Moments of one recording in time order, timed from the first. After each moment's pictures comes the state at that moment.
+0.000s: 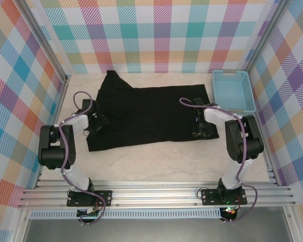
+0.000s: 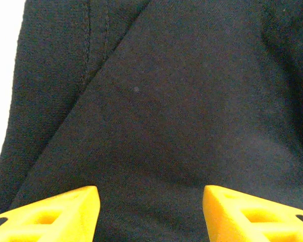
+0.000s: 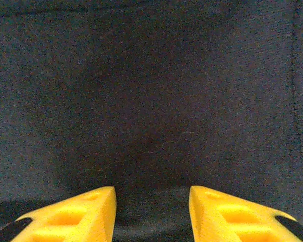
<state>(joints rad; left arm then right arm) 0.03 1.68 0.93 -0.38 0.07 -0.59 0.31 1.80 1.11 -0.84 0.15 0.33</state>
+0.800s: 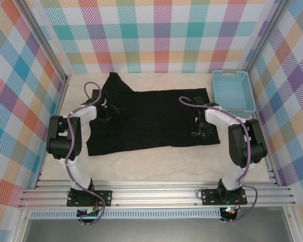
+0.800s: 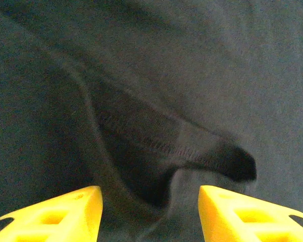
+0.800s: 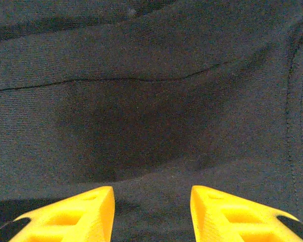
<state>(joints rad) -0.09 1.88 1.19 -0.36 0.17 -0.63 0.33 1.74 1.13 -0.87 0.10 0.33</state>
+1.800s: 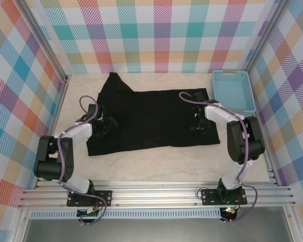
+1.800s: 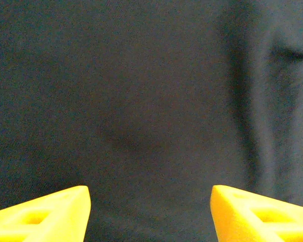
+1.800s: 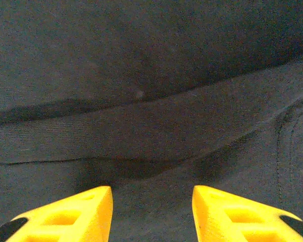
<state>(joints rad) -0.10 1.54 0.79 -0.31 0.11 -0.64 0.29 1.81 1.19 -0.81 0.11 0.30</state>
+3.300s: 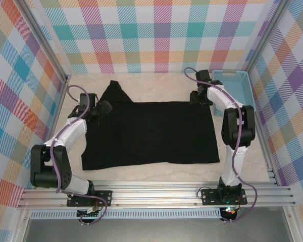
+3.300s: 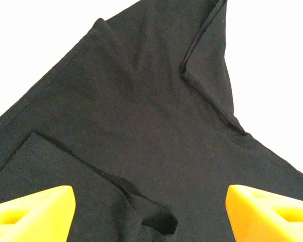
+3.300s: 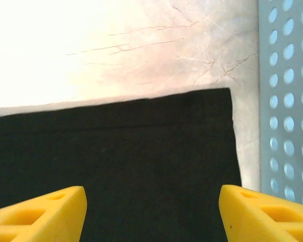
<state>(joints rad) -0.06 1.47 0.97 -0.31 0.02 -0.70 0.19 2.08 1.68 -0.76 0.16 0.23</state>
